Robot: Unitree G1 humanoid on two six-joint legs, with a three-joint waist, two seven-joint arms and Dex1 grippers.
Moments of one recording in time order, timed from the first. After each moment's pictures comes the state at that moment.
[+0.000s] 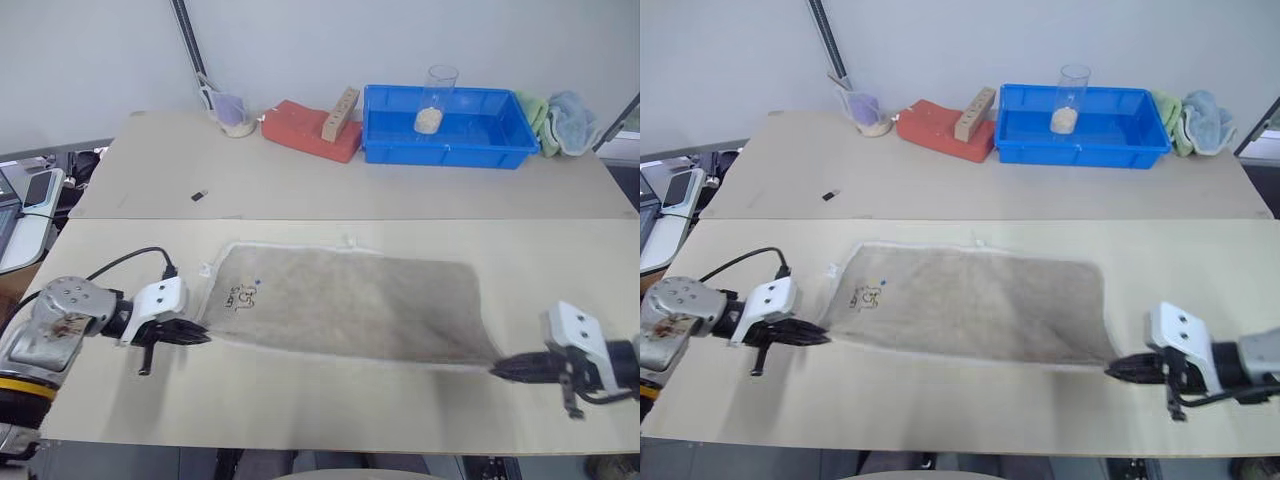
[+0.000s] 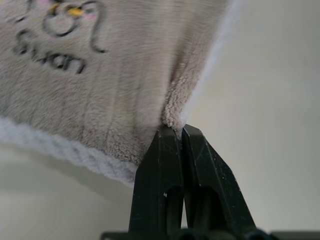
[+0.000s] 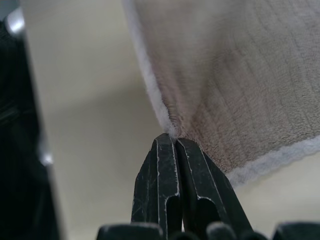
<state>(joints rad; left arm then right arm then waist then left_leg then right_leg) -0.18 1.03 -0.07 0.10 -0.22 0.20 -1.44 0.37 -1.10 -0.43 -0.36 0.38 0.38 1.42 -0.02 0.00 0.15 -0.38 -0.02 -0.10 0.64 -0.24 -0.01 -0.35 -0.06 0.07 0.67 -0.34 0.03</state>
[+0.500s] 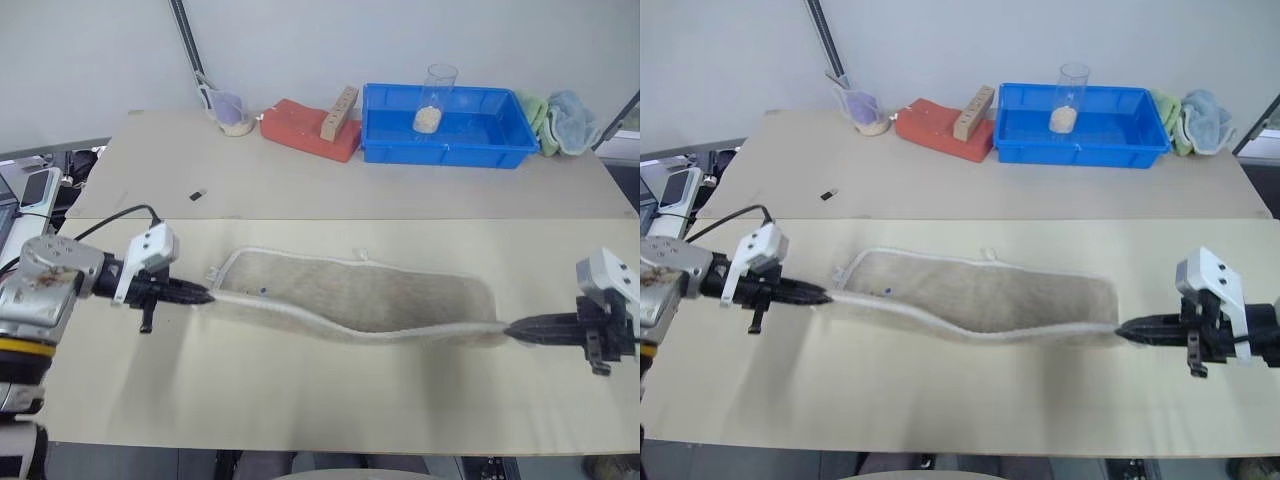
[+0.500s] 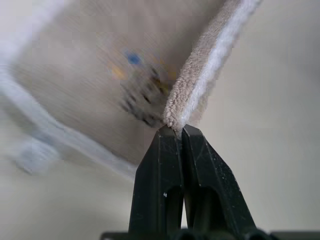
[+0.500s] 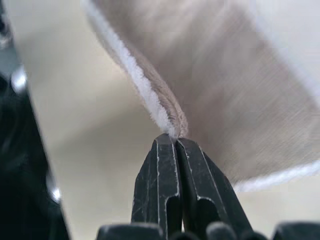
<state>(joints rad) -0.50 1.00 -0.08 0.21 -0.31 0.46 -1.50 0.09 -1.17 -0.43 -0.31 0.58 0.75 1.34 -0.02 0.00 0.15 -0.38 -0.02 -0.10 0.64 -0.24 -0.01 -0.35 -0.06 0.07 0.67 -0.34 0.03</state>
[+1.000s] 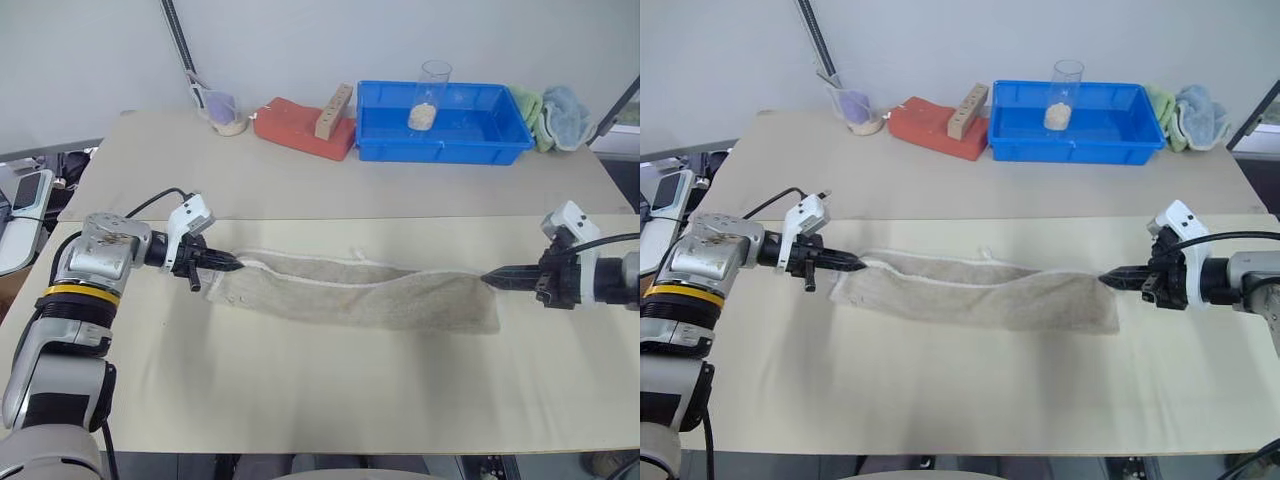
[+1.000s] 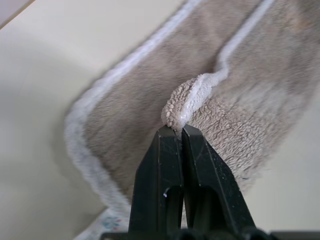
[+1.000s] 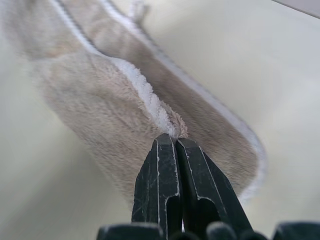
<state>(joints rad) -0.77 0.78 -0.20 0.55 -0.17 0.52 -1.37 -0.30 -1.12 -0.14 -0.08 0.55 0.91 1.10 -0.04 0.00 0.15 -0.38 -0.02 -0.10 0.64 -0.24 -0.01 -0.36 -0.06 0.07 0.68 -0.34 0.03</state>
